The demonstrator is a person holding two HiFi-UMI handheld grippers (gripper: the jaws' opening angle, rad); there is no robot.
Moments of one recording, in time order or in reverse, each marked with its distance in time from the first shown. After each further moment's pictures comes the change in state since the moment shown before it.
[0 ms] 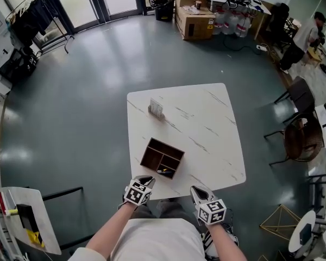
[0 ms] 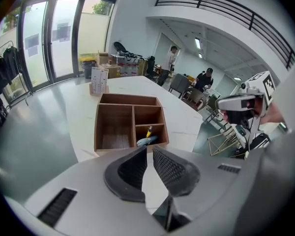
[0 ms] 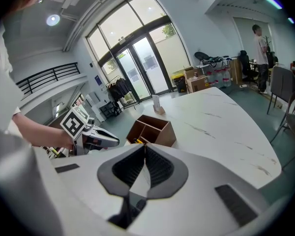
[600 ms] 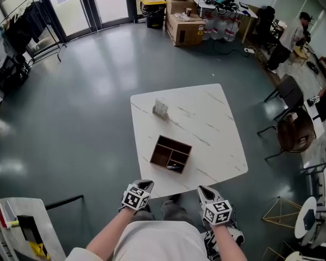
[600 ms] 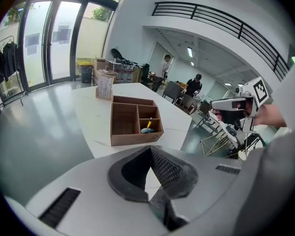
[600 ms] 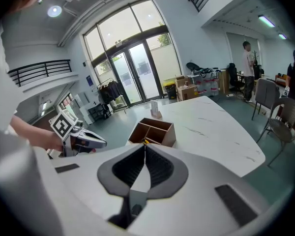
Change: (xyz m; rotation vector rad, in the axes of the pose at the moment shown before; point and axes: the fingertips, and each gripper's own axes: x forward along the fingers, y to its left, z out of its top) left arm -0.075 0.019 -0.043 0.021 -0.088 -0.076; right arm -0.024 0.063 -0.009 -0.010 -0.065 -0.160
